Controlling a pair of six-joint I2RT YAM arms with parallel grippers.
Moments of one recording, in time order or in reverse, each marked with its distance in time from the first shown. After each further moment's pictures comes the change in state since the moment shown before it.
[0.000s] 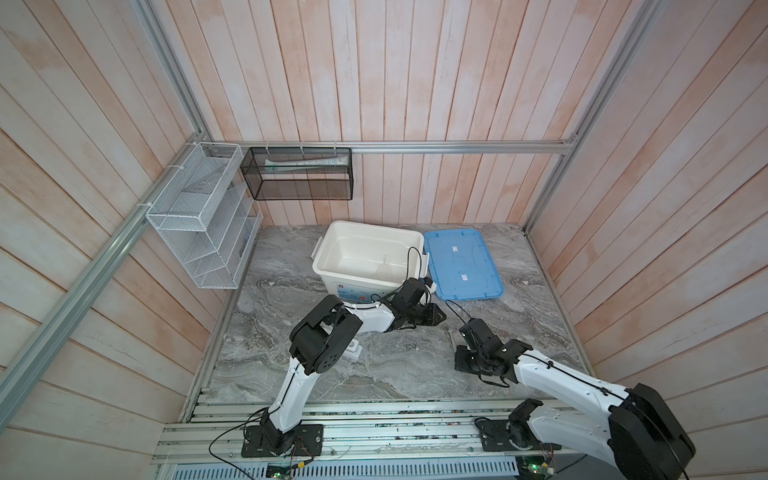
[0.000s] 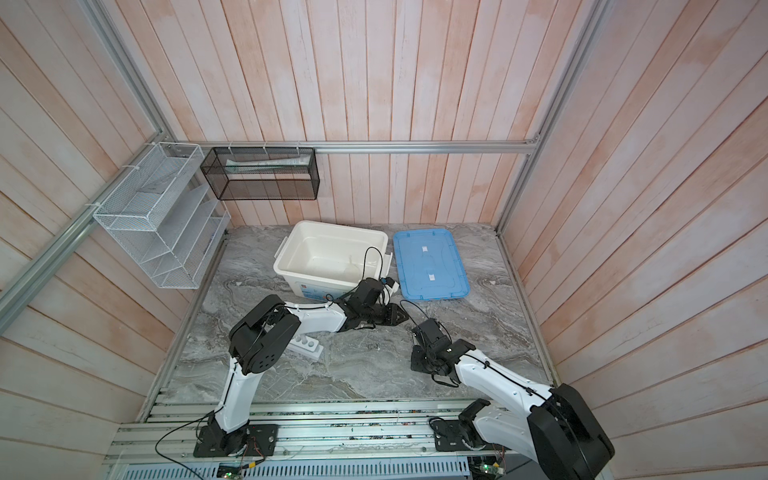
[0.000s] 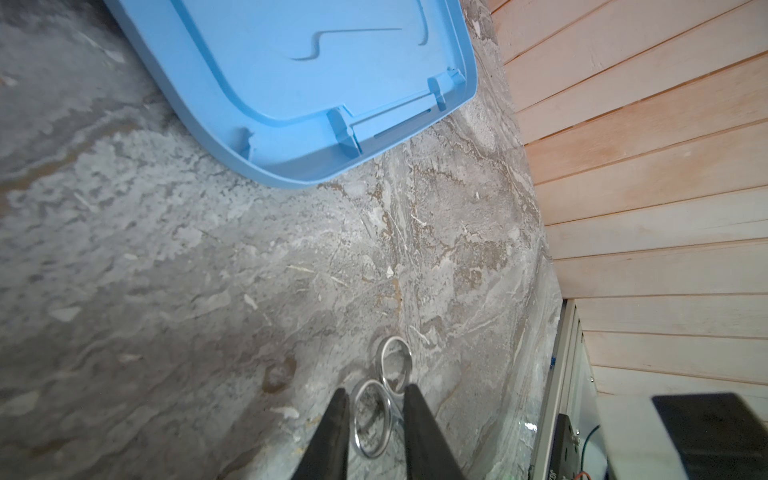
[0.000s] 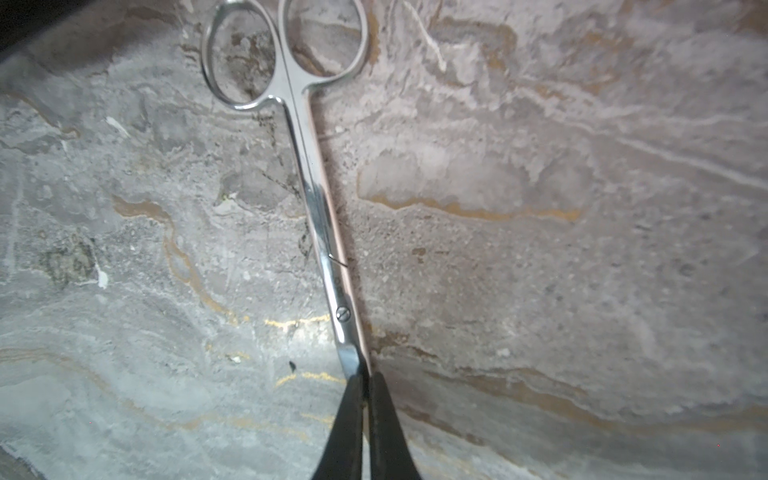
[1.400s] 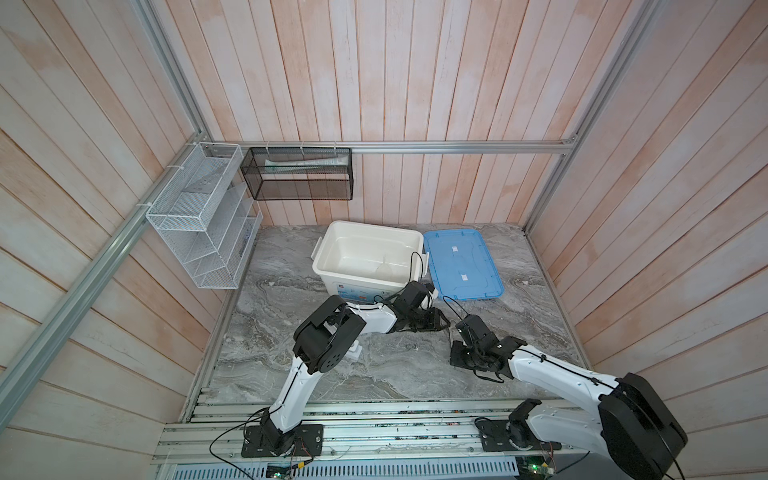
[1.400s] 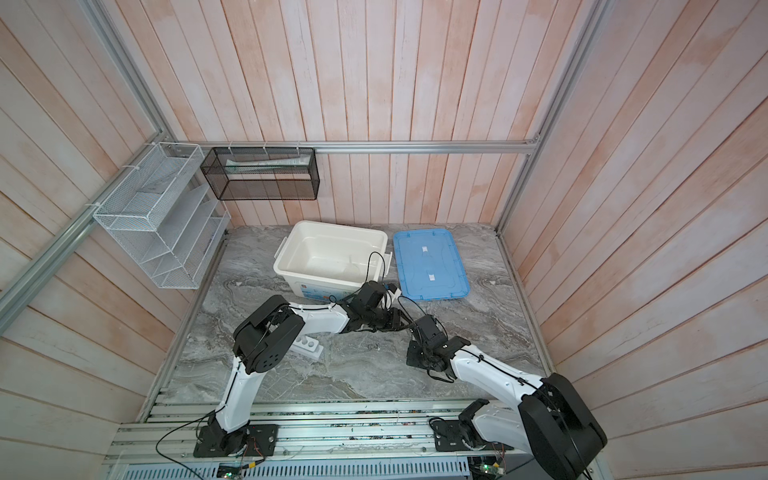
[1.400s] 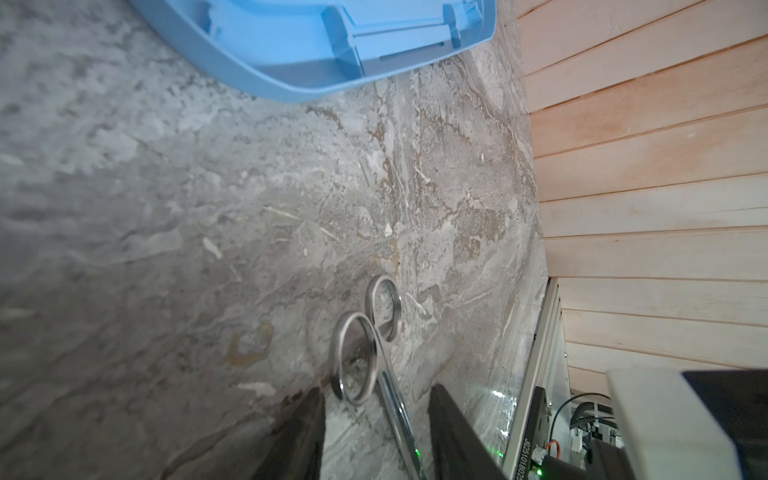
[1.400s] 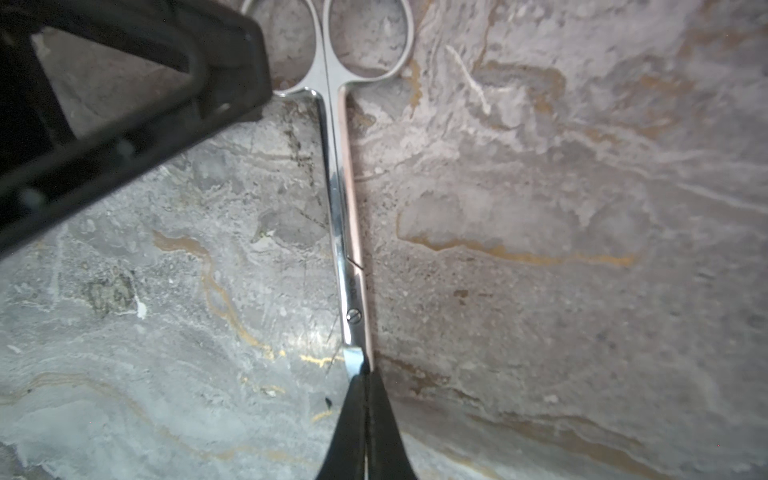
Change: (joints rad) left arm -0.011 0.036 0.025 -0.046 0.081 -0.057; right arm 0.001 0.068 0.020 0.082 -0.019 0.015
